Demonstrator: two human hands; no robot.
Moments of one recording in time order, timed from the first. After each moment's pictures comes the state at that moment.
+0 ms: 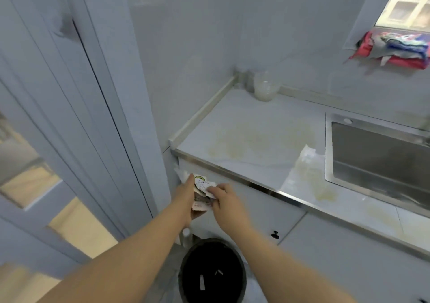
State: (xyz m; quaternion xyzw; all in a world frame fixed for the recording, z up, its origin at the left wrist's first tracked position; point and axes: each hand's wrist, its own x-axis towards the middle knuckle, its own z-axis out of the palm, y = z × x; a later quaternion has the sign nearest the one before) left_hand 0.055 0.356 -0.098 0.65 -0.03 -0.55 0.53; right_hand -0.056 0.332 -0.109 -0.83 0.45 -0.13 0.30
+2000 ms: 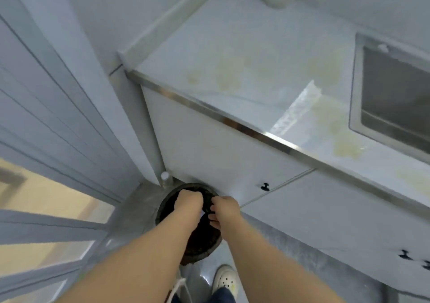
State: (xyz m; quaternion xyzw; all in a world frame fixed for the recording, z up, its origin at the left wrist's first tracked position) left_hand -0.008 0.329 -0.280 0.80 0.02 -0.55 0.25; right_hand -0.084 0.325 -0.269 -0.31 0.70 -0.07 0.64
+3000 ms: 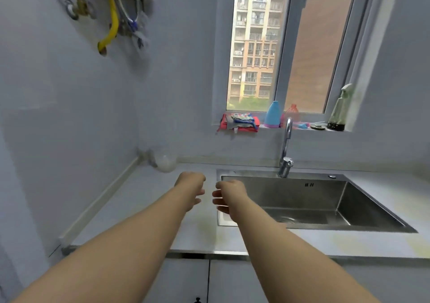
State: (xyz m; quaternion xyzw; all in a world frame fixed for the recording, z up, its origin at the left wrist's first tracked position) left_hand -0.156 0.285 0.101 0.64 -0.39 -0.49 0.45; right_hand -0.252 0.295 0.085 -0.42 0.59 -0.45 0.53
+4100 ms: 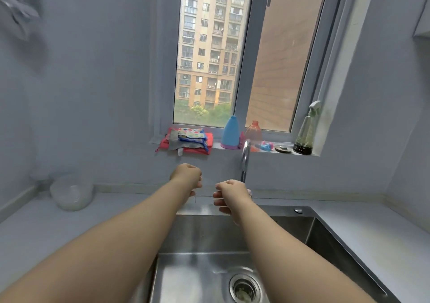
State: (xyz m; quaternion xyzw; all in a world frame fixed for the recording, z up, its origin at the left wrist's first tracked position) left_hand -0.343 0.024 0.124 0.57 -0.45 -0.51 0.45; right_hand -0.451 0.067 0.113 -0.44 0.64 -0.45 0.44
